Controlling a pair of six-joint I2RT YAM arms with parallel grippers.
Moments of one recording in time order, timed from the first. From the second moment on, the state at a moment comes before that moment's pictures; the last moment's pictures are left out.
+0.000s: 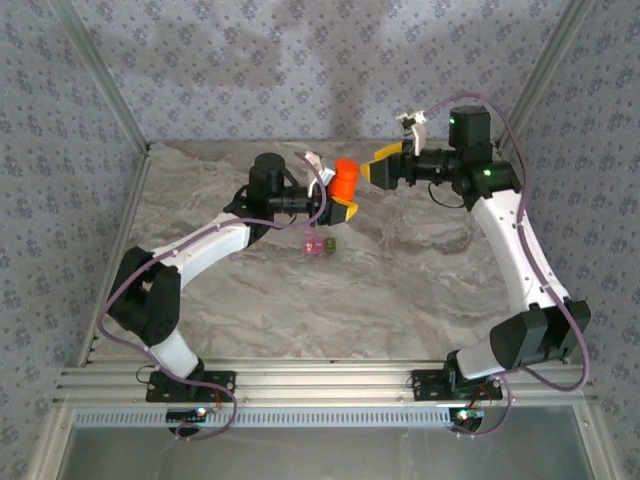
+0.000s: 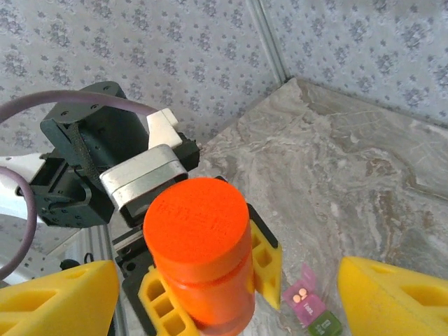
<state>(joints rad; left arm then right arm) -0.60 1.66 1.22 0.28 0.90 -0.16 0.20 1.46 1.59 -0.63 -0.95 0.00</state>
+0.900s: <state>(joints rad) -0.60 1.66 1.25 0.22 0.97 -0.15 0.30 1.54 1.67 -0.70 -0.95 -0.05</state>
